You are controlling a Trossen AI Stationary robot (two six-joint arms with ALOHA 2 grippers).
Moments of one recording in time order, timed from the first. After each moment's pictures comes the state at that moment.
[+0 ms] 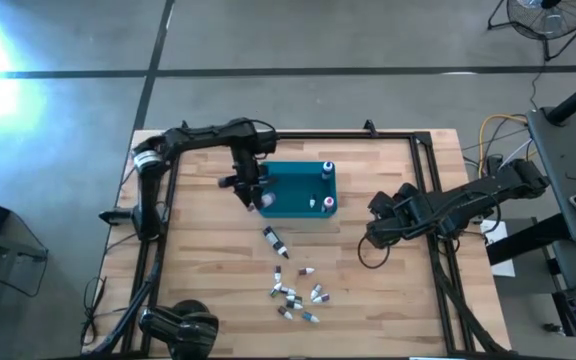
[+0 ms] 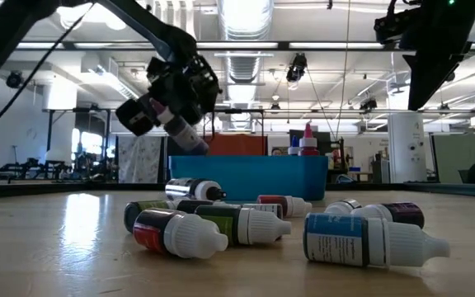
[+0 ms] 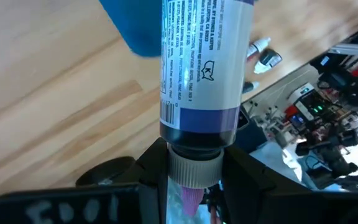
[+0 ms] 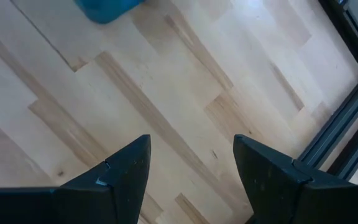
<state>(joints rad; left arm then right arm) 0.53 1.93 1.51 -1.40 0.85 -0.47 0.30 1.28 1.00 -1.28 0.48 0.99</state>
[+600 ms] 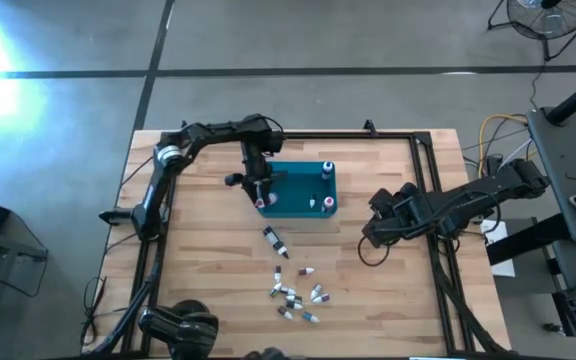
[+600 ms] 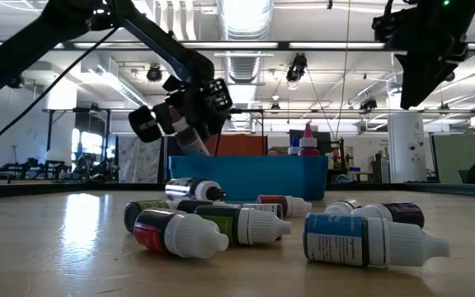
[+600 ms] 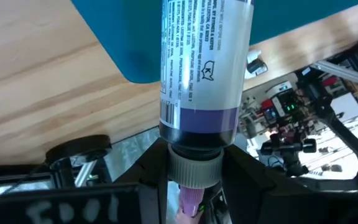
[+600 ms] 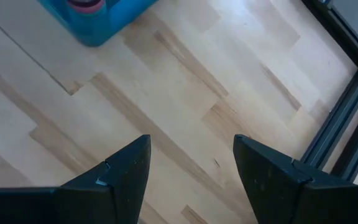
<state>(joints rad) 0.56 2.14 1.70 -1.57 0.92 -0.51 0.30 1.28 1.00 -1.27 0.53 1.09</state>
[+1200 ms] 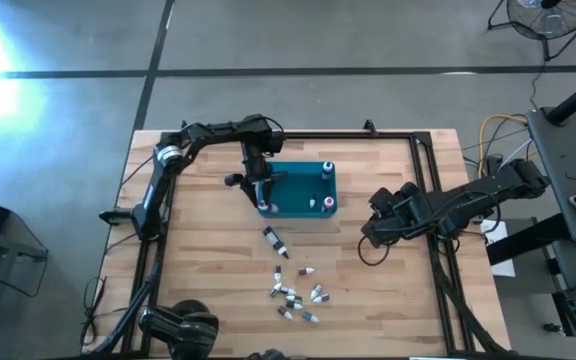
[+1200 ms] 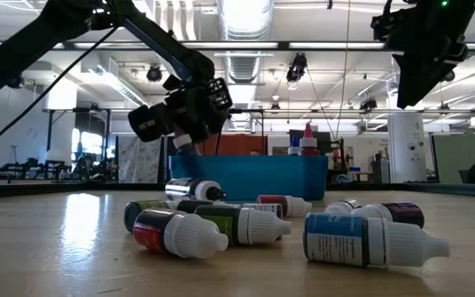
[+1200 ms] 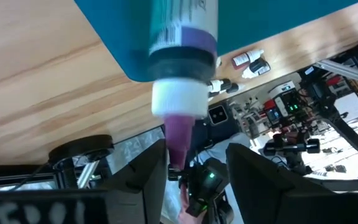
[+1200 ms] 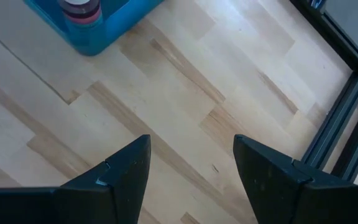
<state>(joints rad) 0.56 2.13 1.70 -1.57 0.91 -0.50 0.30 1.28 1.00 -1.27 0.55 1.10</state>
